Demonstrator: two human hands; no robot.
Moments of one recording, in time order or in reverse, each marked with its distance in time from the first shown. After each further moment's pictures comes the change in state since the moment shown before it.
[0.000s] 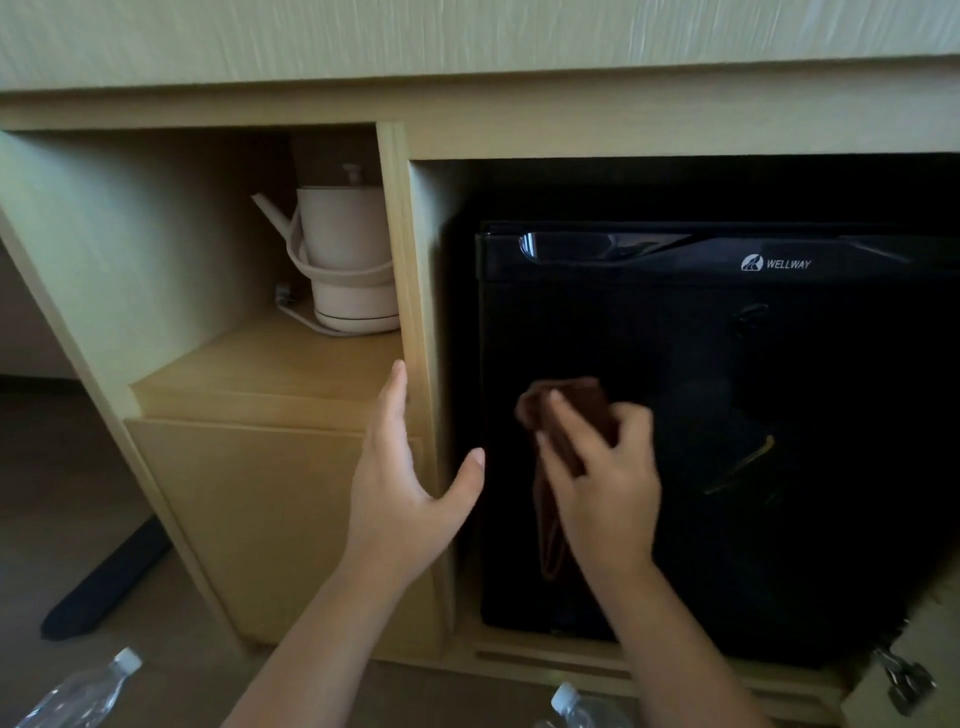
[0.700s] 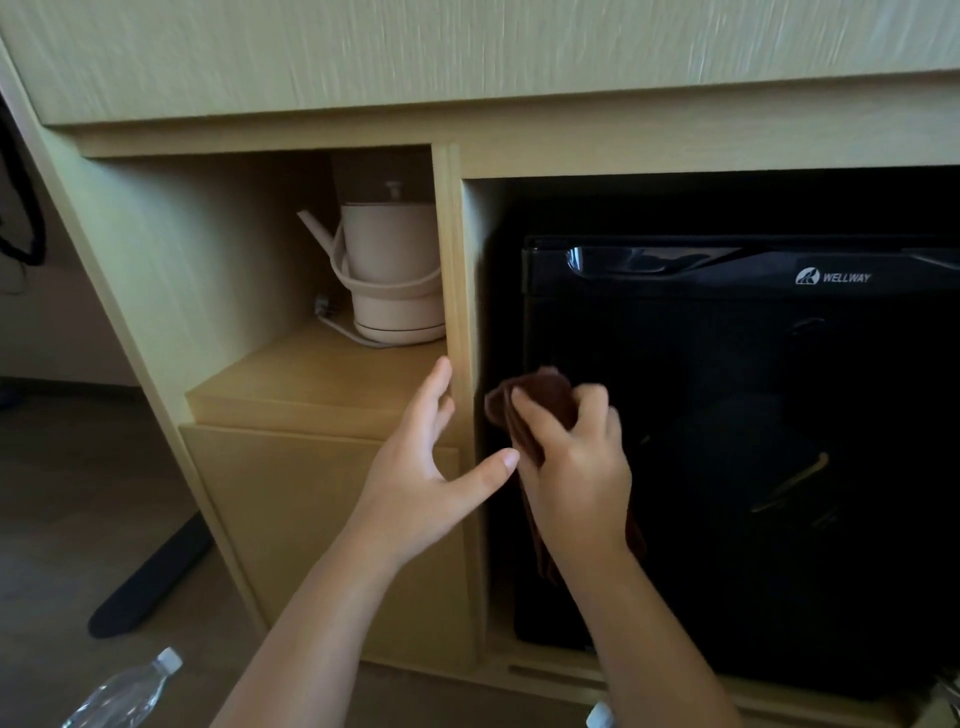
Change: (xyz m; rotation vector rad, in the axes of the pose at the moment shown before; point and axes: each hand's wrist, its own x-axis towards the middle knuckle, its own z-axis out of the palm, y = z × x) left_hand 0.018 0.004 -0.036 -0.139 -0.239 -0.109; right_hand 0.016 -0.050 0.021 -0.129 -0.095 -0.121
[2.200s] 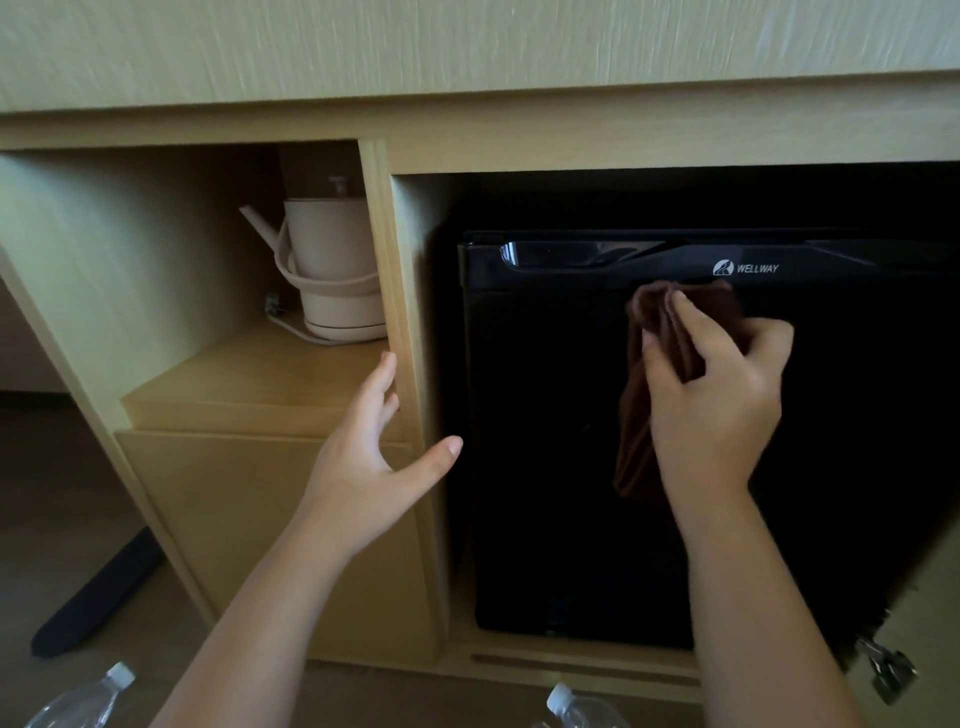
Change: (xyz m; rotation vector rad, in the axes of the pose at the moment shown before) left_hand 0.003 0.003 0.005 0.119 0.049 -0.020; right_hand 0.041 0.080 -0.067 0.070 0.402 0.313
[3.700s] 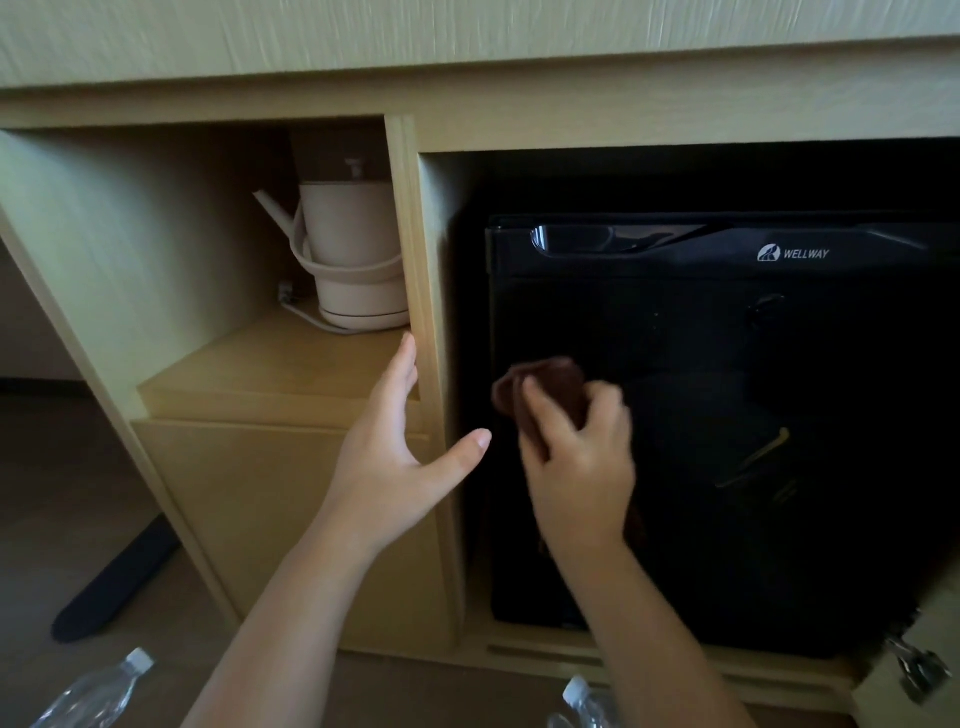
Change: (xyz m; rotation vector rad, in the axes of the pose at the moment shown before) left_hand 0.002 -0.009 0.001 -0.038 0.019 0.029; right_hand -0.089 -0.034 0.039 -0.111 -0.273 -0.268
